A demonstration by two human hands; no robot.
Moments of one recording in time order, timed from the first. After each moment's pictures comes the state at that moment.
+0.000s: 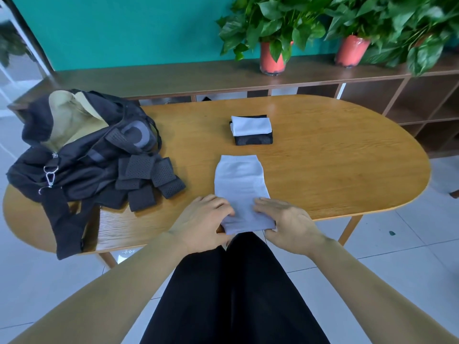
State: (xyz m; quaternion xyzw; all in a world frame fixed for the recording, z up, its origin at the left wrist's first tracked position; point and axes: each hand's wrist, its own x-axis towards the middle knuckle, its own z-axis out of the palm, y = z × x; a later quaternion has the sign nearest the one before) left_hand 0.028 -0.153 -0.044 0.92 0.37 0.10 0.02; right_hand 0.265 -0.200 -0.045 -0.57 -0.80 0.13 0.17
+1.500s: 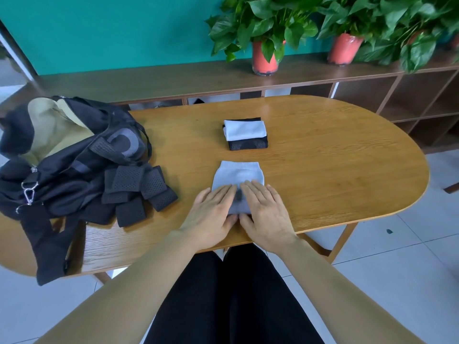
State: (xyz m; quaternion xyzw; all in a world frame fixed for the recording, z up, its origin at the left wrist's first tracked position) left_hand 0.061 -0.126 -0.043 0.89 0.44 0.10 0.03; right_hand 0.224 -0.161 -0.054 -0.63 -0.75 -0.02 0.20
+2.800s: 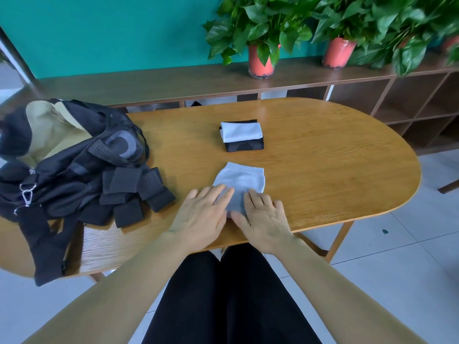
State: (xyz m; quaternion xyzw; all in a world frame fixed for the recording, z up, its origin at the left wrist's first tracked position) left_hand 0.052 -0.133 -0.027 0.90 0.42 0.07 -0.07; right_hand 0.221 -0.172 -0.037 -0.67 -0.73 0.09 0.06
